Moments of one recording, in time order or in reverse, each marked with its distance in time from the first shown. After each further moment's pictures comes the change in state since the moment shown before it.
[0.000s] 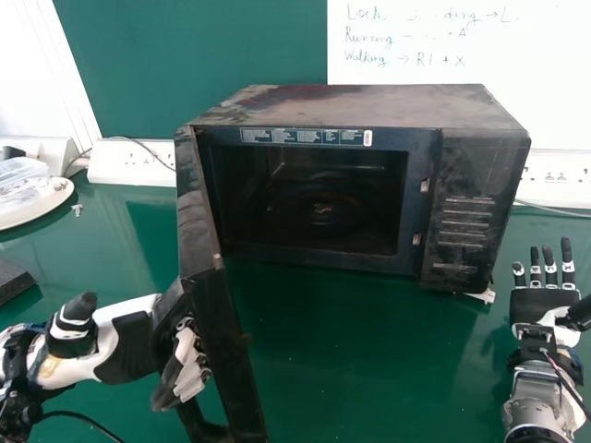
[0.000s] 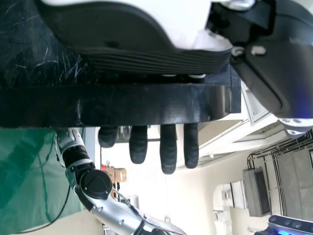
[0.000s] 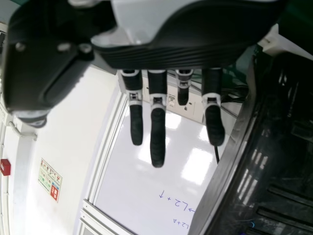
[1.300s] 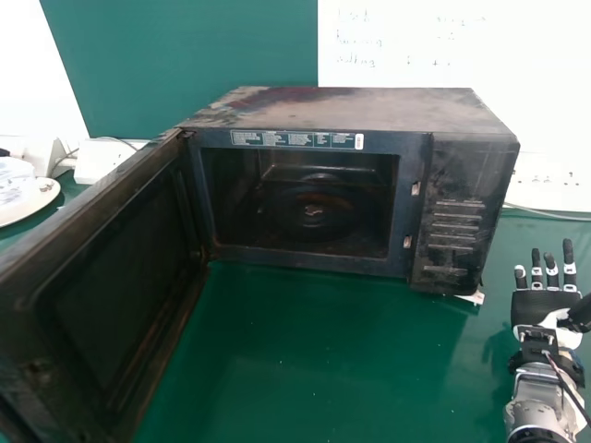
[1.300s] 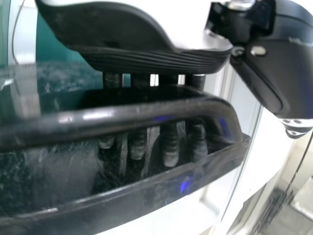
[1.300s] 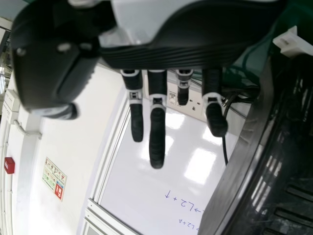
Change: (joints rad) left arm 0.093 -0.050 0.647 0.381 -0.027 -0.392 0.001; right arm 0.000 -0.007 -0.010 0.013 -0.001 0.001 0.014
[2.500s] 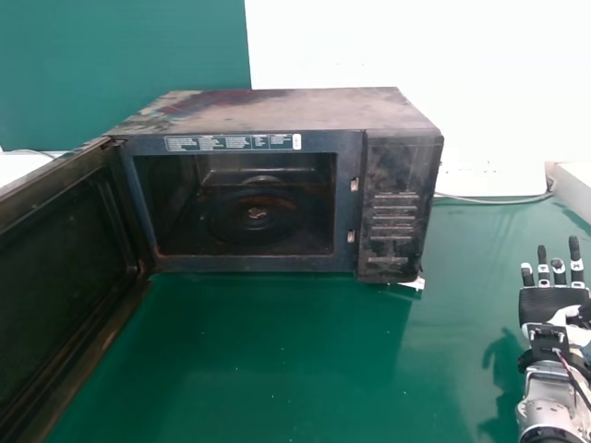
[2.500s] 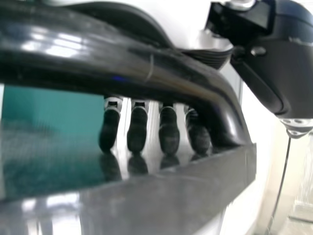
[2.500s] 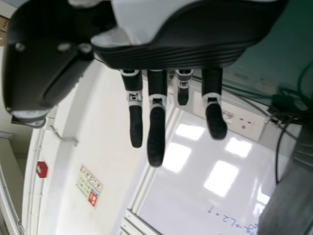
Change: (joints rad) left arm -0.066 0.086 0.353 0.291 -0.004 -0.168 0.139; right arm 0.001 -0.043 0.001 0.016 -0.010 0.034 0.000
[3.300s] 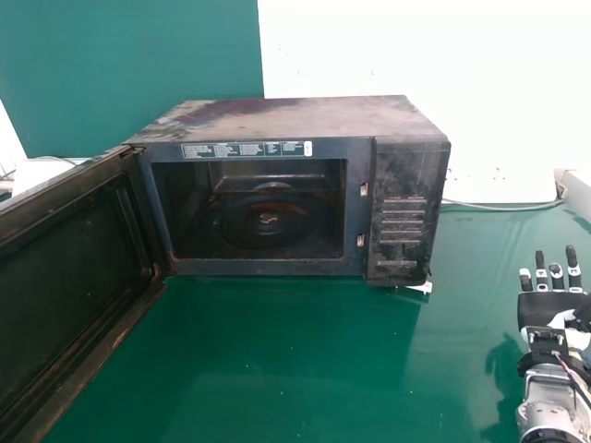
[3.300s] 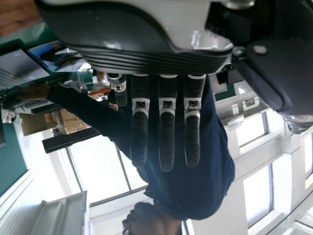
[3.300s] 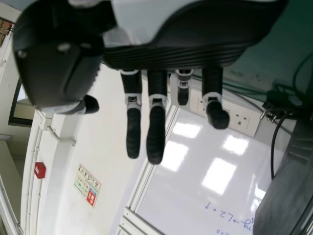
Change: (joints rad) left arm -0.362 0.257 0.051 0.370 -0.090 -0.428 1.297; right arm 0.000 -0.008 0.000 0.022 -0.001 0.002 -0.002
